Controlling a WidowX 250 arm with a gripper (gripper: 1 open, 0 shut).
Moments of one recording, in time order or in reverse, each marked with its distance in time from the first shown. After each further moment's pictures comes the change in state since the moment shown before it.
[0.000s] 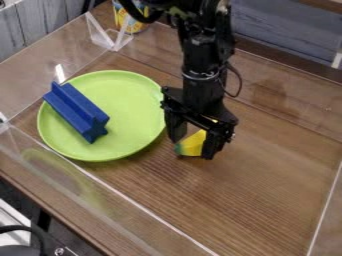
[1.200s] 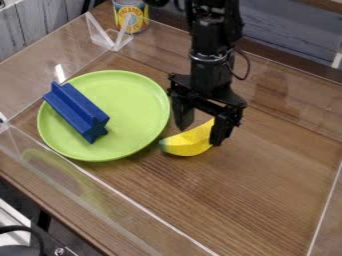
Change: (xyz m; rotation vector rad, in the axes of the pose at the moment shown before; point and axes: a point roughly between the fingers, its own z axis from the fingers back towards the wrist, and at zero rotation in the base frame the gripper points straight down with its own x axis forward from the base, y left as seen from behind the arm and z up) arm 0.013 -0.006 0.016 -0.021 0.016 0.010
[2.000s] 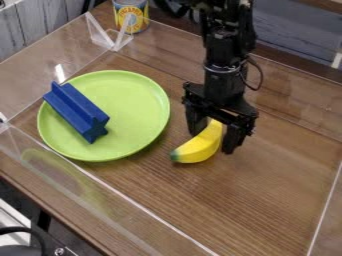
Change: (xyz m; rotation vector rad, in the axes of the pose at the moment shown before) arm 0.010 -0.021 -0.016 -0.017 -0.002 -0.084
